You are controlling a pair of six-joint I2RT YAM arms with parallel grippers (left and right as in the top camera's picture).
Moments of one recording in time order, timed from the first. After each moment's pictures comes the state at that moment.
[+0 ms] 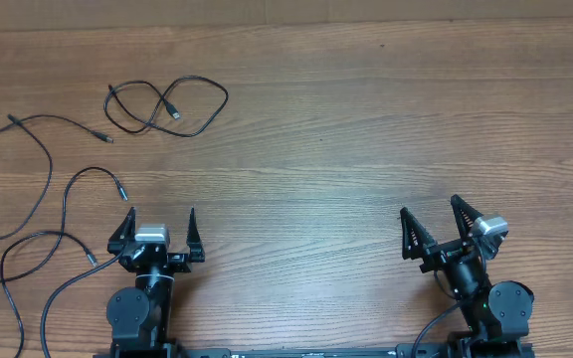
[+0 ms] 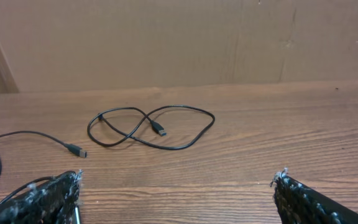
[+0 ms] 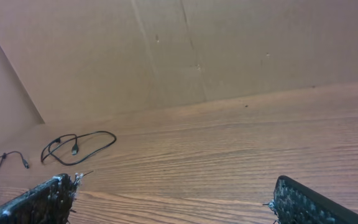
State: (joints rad) left arm 0.03 0.01 0.01 -0.08 0.03 0.03; right arm 0.04 0.01 0.02 -0.01 -0.28 0.28
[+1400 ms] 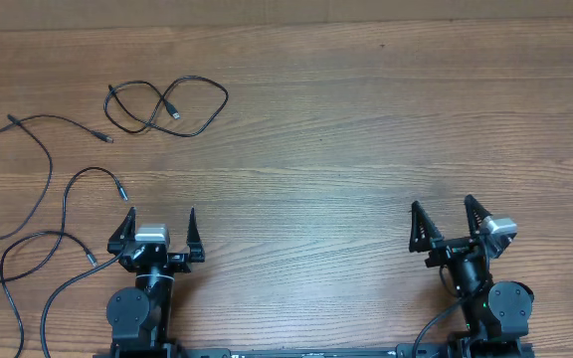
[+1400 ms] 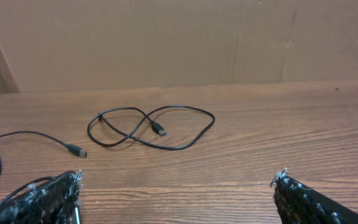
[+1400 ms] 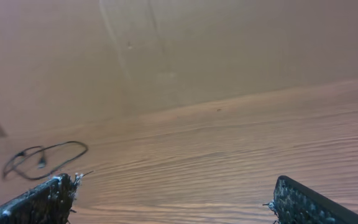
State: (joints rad) left arm 0.03 0.01 0.01 -0.08 0.03 0.03; right arm 0.04 0.01 0.02 -0.02 -0.14 0.24
